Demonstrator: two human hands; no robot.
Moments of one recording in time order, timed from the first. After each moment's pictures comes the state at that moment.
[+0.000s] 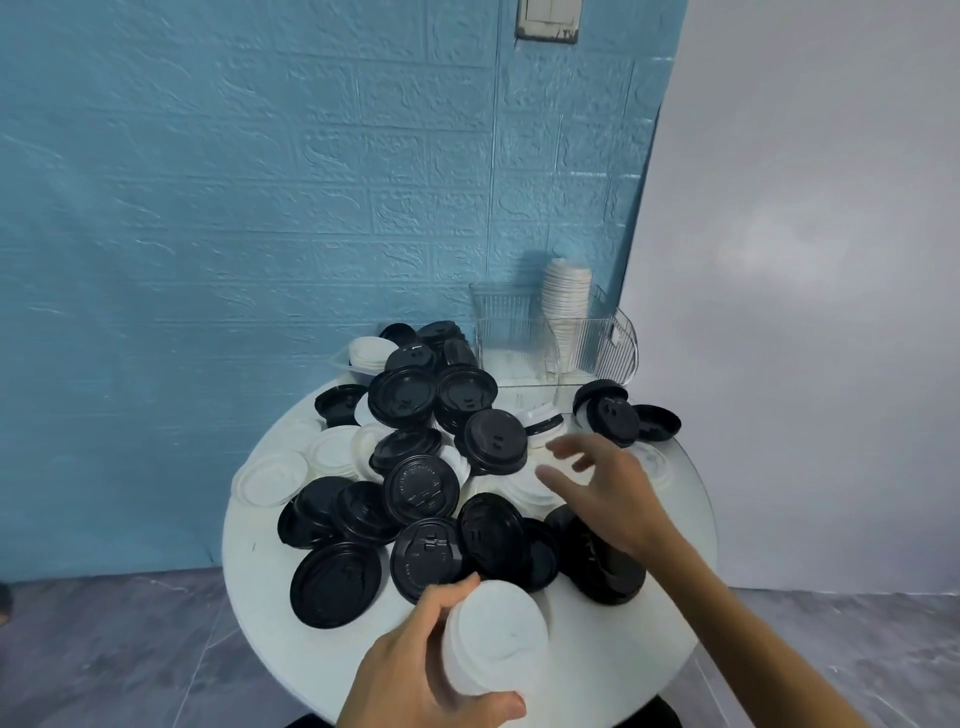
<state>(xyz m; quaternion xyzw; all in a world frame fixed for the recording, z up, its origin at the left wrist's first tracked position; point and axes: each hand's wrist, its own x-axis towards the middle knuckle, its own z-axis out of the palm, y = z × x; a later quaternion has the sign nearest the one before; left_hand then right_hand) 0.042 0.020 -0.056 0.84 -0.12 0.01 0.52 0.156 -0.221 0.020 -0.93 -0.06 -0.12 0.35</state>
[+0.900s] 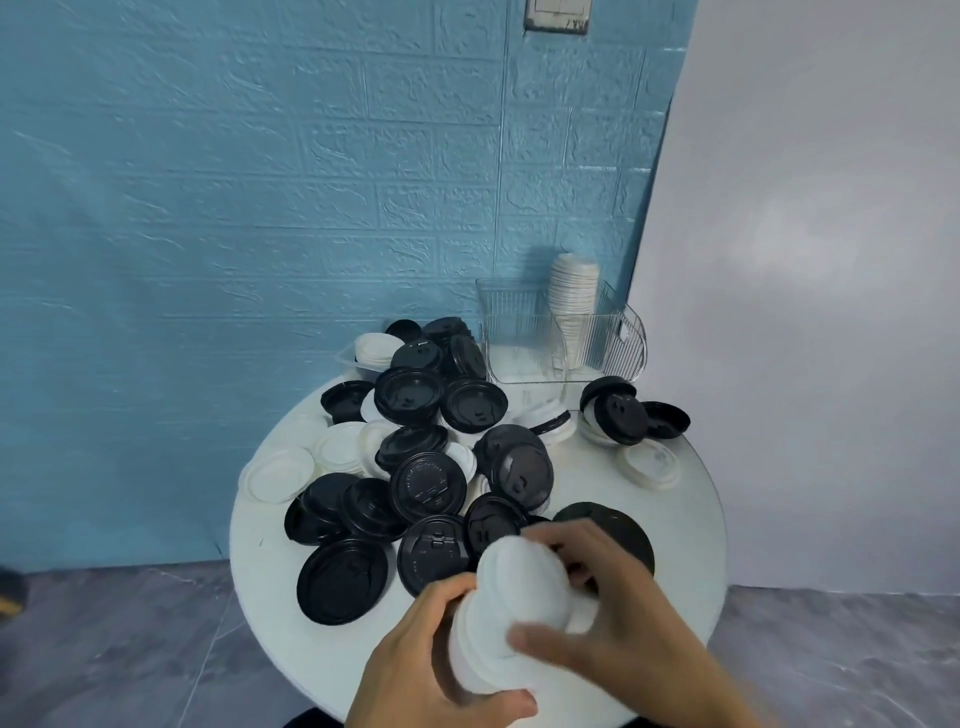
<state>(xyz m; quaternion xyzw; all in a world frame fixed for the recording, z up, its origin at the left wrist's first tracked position) 0.041 0.015 -0.063 0.84 -0.12 0.04 0.53 0.056 -0.198 0.015 -0.91 -0.16 -0.03 0.39</state>
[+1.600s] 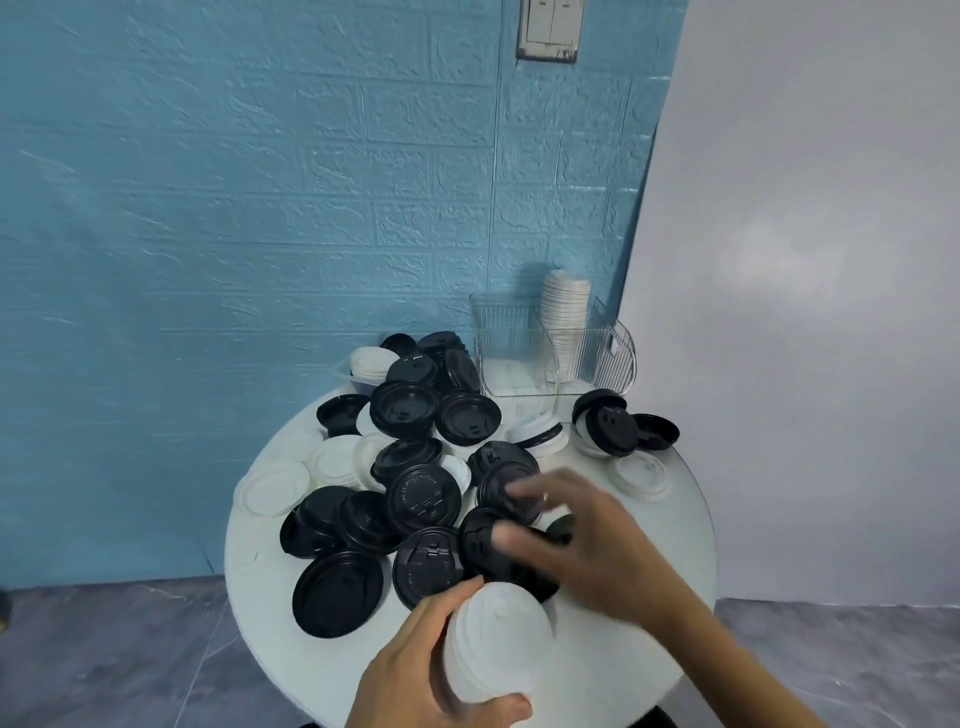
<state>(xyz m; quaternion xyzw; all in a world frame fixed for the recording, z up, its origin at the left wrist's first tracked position) 0.042 0.014 -0.059 0.85 -0.15 0.09 0.50 0.103 -0.197 0.038 -0.92 -0.16 -0.06 0.34</state>
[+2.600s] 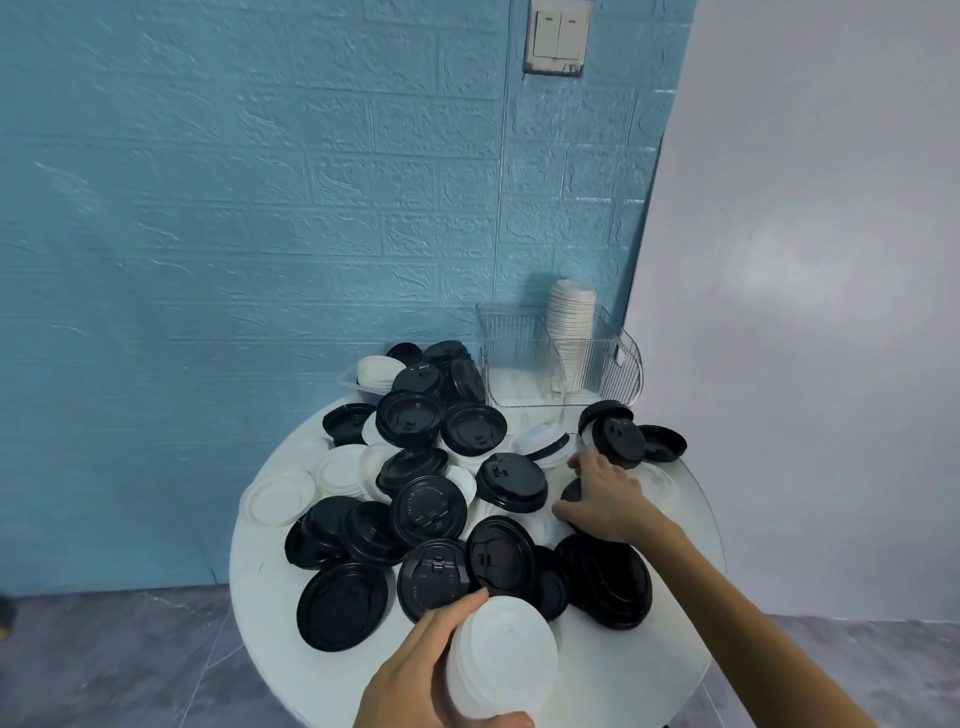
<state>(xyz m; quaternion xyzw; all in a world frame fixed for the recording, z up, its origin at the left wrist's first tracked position) 0.052 0.016 -0.086 0.86 -0.15 0.11 0.47 0.215 -0.235 -0.007 -0.98 0.00 0.05 0.18</state>
